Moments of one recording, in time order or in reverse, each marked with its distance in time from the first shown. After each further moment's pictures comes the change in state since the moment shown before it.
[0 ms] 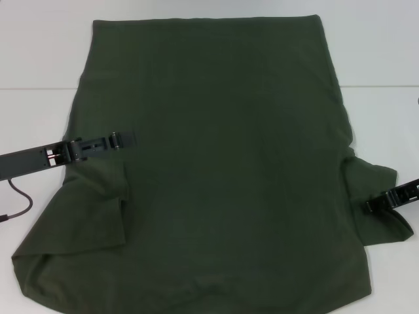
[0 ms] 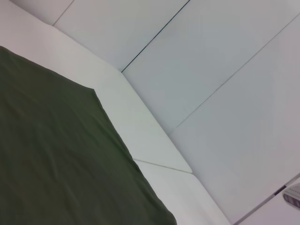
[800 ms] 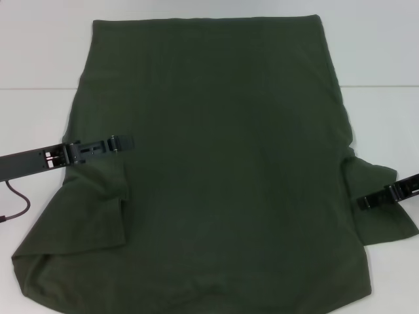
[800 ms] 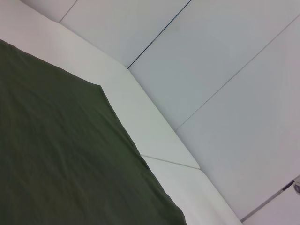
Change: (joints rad) left arm 0.000 0.002 0.001 0.010 0.022 -0.009 -0.001; right arm 0.004 -0.020 0.002 0.006 0.027 0.001 -0.027
